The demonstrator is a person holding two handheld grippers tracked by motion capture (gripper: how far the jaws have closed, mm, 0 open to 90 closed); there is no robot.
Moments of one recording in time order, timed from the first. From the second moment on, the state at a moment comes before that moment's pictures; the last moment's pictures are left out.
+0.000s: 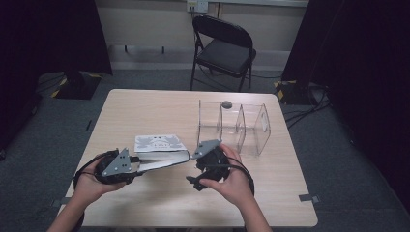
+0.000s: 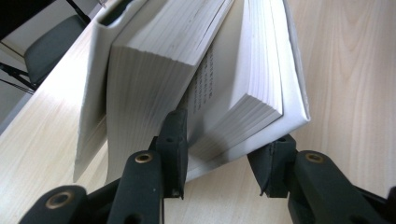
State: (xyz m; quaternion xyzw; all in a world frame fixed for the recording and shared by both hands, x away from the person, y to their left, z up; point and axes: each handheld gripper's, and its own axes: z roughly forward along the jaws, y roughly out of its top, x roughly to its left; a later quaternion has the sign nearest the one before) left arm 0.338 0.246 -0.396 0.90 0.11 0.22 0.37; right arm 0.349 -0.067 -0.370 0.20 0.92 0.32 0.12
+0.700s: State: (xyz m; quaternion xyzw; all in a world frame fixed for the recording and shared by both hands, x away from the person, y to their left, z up) left arm 0.343 0.238 -0.377 0.91 0.13 0.19 0.34; right arm 0.345 -0.106 -0.490 0.27 0.90 0.32 0.10
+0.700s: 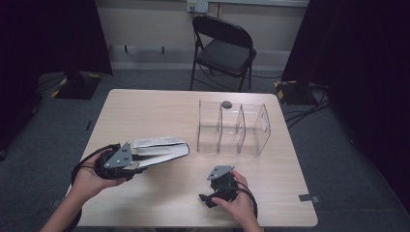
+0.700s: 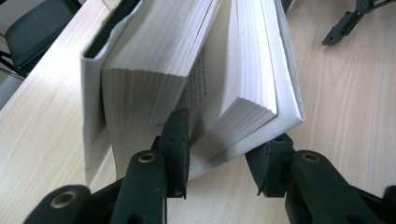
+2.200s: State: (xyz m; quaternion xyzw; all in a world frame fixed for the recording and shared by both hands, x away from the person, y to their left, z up) left arm 0.356 0.250 -0.355 0.91 0.17 0.20 0.33; right arm 0.340 -0.113 -0.501 0.28 0.87 0.38 0.12
